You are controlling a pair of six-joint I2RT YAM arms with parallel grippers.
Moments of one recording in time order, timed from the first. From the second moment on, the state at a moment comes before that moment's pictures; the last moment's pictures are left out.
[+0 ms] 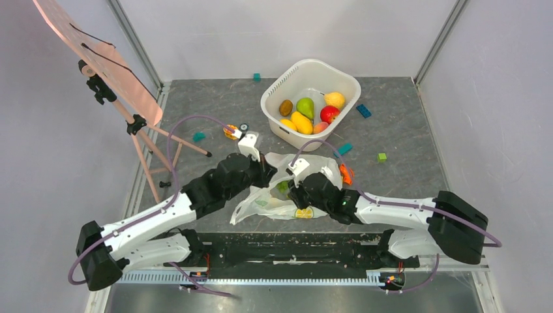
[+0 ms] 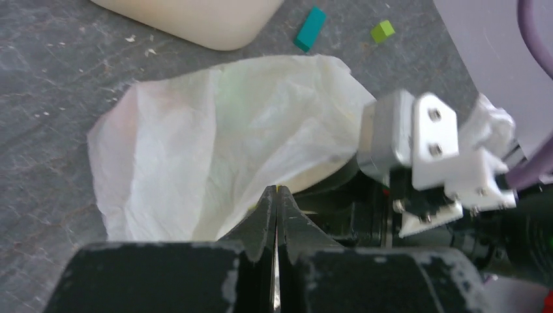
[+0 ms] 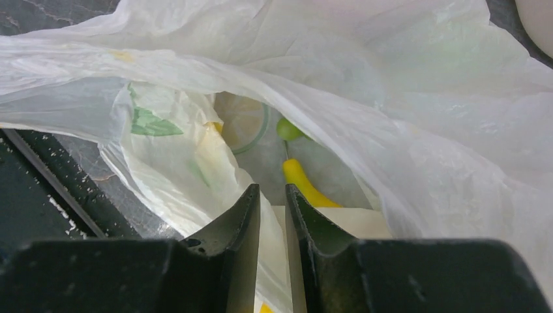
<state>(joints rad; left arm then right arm) -0.98 0.97 0.74 -0.18 -0.24 -0.56 1.06 1.27 0.57 0.14 0.19 0.23</state>
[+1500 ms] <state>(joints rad) -0.45 1.68 0.86 0.14 0.12 -0.53 0.97 1.70 0.86 0.31 0.22 0.03</state>
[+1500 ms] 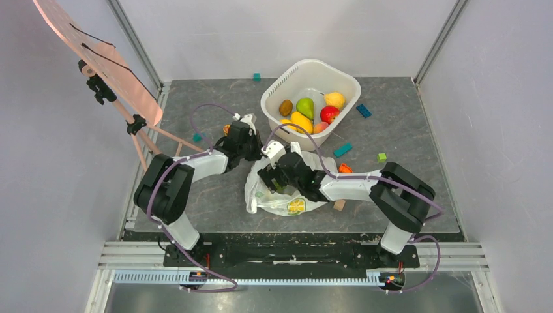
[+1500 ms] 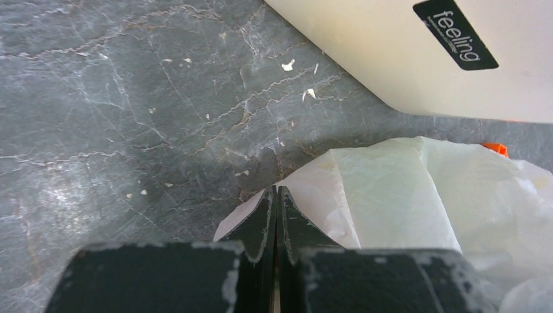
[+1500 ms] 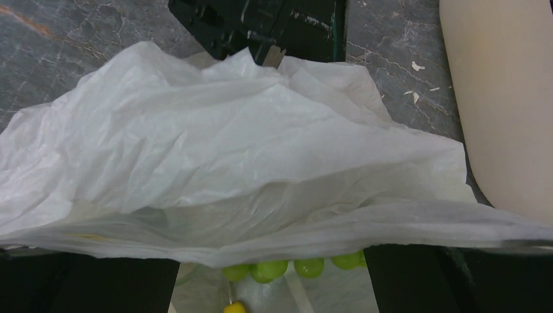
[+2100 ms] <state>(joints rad) -0.45 1.70 0.76 0.24 0.27 -0.53 0.91 1.88 0.99 0.27 0.11 -0.01</state>
